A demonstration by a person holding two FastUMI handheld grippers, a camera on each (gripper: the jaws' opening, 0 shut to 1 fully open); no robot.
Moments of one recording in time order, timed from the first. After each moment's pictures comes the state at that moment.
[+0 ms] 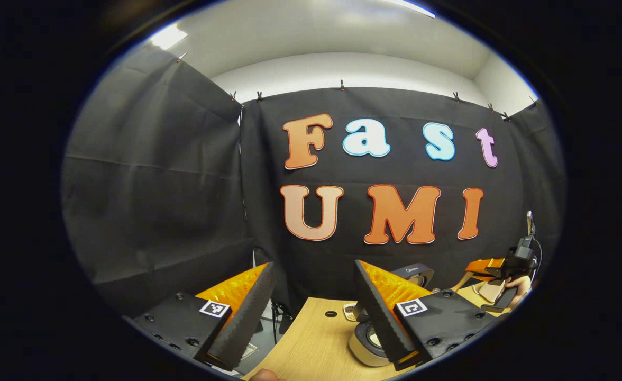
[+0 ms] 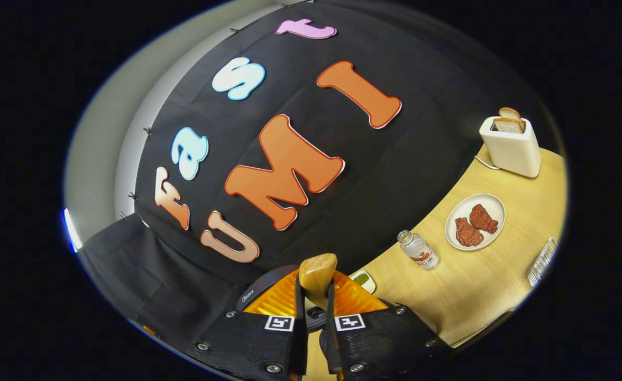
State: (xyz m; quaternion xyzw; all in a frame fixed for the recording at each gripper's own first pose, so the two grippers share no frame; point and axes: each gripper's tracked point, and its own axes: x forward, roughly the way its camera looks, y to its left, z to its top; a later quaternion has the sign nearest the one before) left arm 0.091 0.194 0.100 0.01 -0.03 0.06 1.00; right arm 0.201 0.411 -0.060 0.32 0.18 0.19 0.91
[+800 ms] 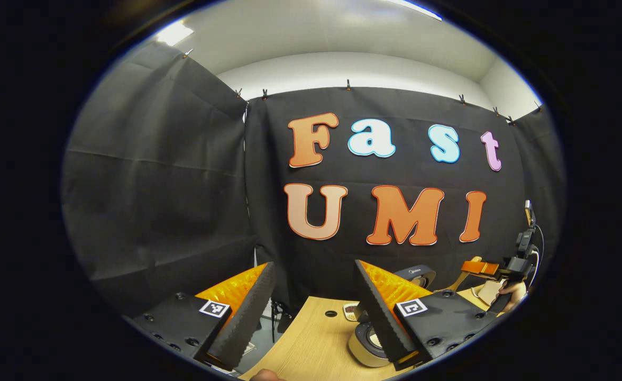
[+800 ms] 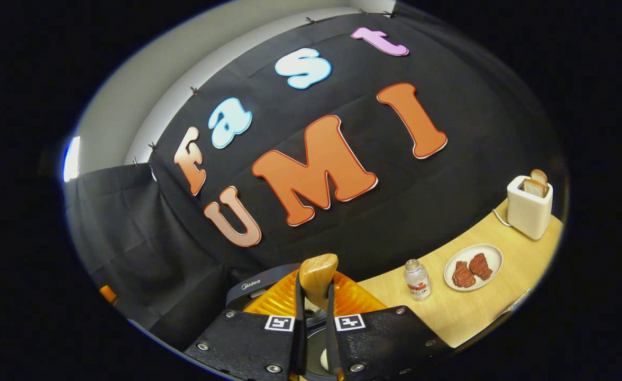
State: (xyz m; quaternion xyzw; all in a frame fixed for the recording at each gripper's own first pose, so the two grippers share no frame) left arm 0.091 0.199 0.101 -0.01 -0.03 0.07 1.00; right arm 0.193 0.440 -0.034 0.17 0.11 0.23 0.95
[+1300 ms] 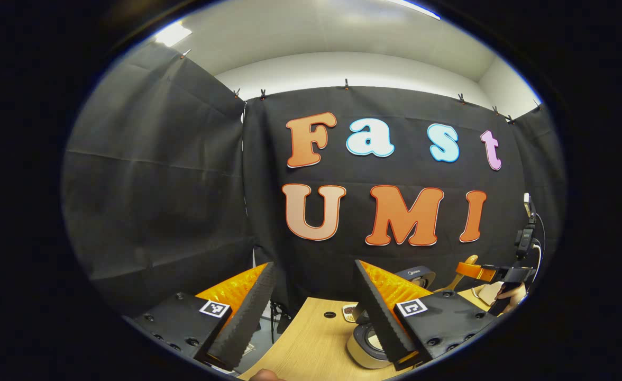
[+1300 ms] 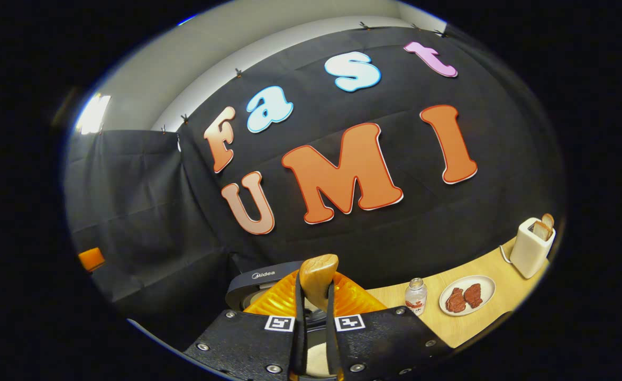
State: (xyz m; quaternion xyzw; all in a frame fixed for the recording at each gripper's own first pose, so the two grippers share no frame) left arm 0.097 0.192 0.100 -0.01 -0.03 0.07 1.00; right arm 0.180 0.466 -0.032 0.07 0.07 0.28 0.95
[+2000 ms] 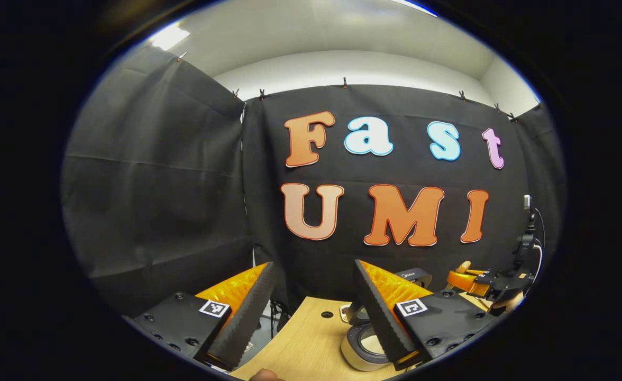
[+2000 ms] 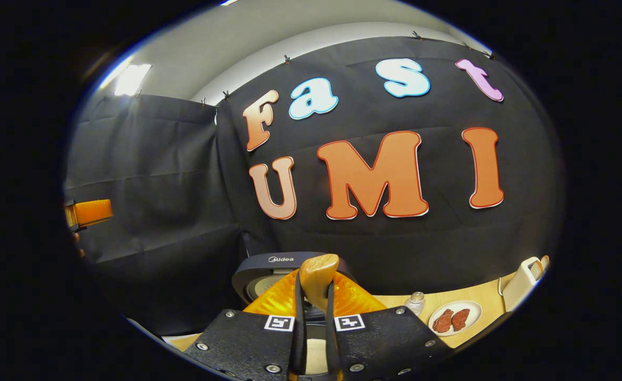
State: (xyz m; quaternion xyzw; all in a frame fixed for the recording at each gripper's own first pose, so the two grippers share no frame) left arm 0.105 0.165 0.105 0.00 -0.02 0.08 1.00; right arm 0.169 0.479 -0.034 0.00 0.05 0.34 0.94
